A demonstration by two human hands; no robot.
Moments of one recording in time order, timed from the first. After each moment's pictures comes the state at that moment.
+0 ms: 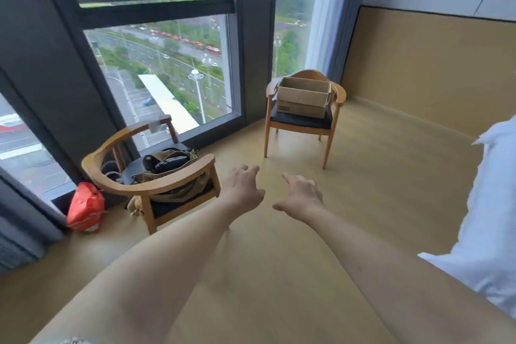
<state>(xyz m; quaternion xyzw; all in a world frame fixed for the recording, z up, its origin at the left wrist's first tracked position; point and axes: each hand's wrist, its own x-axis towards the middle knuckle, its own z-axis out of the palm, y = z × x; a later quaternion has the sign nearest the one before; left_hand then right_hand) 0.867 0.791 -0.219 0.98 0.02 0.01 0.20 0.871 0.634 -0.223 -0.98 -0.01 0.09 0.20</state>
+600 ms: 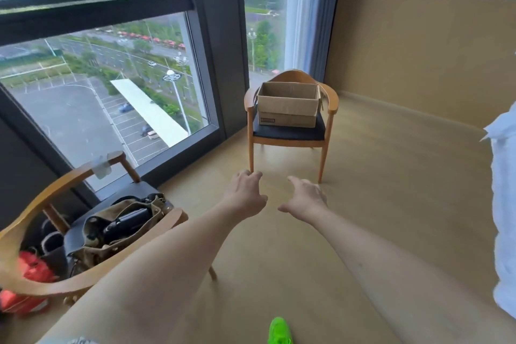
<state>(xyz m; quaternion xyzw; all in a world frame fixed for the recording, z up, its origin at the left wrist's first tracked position) 1.210 0.772 -0.281 0.98 -0.03 -0.04 0.21 1.190 0.610 -0.277 -0.97 0.06 0.09 0.23</state>
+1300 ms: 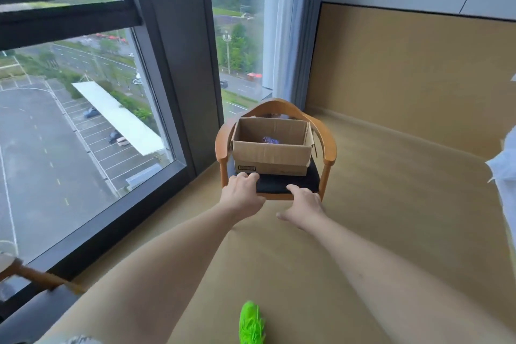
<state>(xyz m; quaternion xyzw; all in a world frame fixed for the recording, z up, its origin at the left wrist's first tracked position) 1.655 0.723 -0.275 0.98 -0.09 -0.05 0.18 1.611 0.558 -0.284 -0.96 0.12 0.09 0.24</state>
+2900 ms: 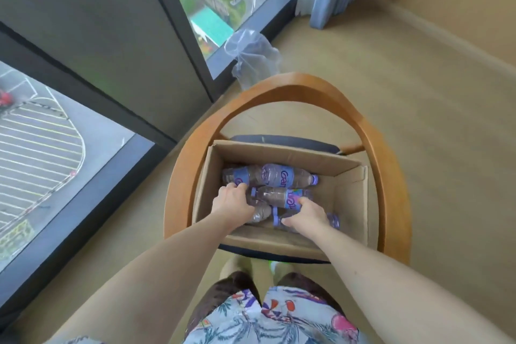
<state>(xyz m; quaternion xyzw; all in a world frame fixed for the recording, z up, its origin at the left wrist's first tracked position) 2.246 0.650 -0.477 0.91 0.06 -0.38 0.15 2.215 0.456 -0.477 -0.82 0.27 0.43 0.29</state>
